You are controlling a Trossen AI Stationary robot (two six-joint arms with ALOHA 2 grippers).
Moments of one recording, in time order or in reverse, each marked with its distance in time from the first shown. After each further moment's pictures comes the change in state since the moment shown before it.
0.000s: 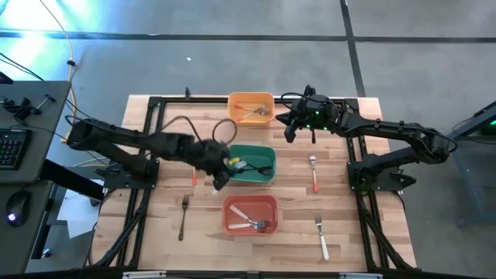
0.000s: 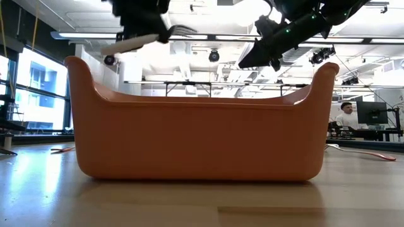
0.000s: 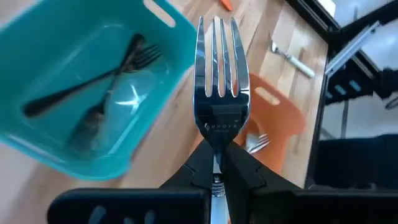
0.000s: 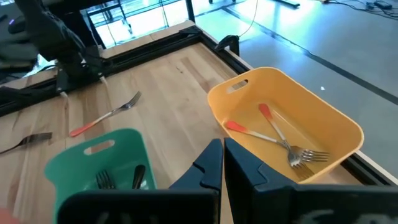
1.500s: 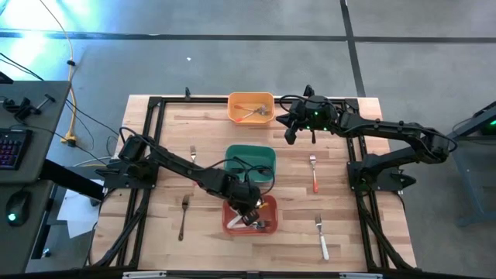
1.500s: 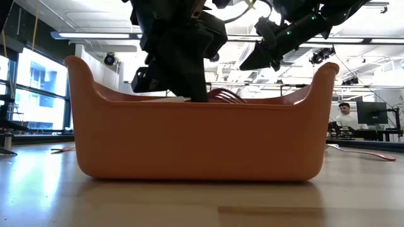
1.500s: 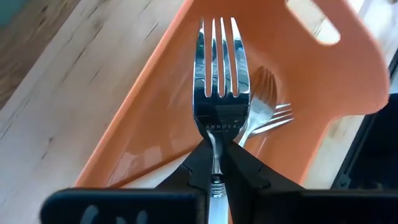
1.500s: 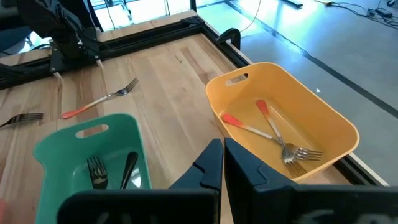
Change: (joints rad) left arm -0.176 0.579 0.324 -0.031 0.039 -0.202; right arm -0.002 0.004 0.000 -0.028 0.002 -0.079
